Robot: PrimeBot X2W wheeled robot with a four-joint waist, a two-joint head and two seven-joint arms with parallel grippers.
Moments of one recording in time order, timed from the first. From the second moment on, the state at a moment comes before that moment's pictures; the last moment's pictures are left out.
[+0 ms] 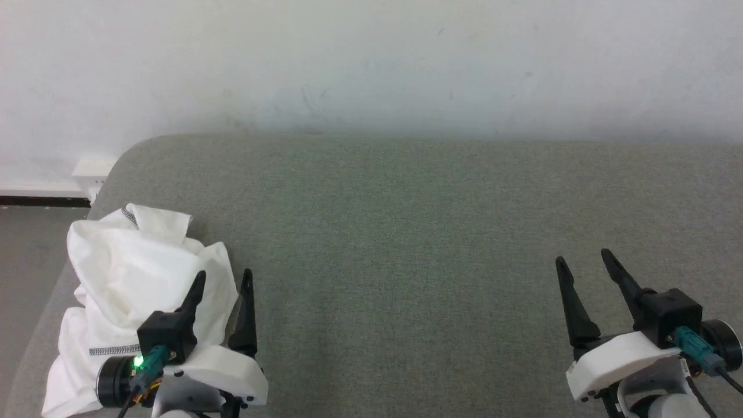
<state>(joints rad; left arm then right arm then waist) 0.01 0.05 0.00 0.04 -0.10 0.00 -0.06 0.01 -0.05 0.00 0.02 0.04 0.13 -0.06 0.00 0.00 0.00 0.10</state>
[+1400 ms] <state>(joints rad) -0.15 0.06 0.07 0.14 -0.17 0.00 -0.15 -0.02 -0.05 0.04 0.02 0.06 0.13 -0.12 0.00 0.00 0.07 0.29</state>
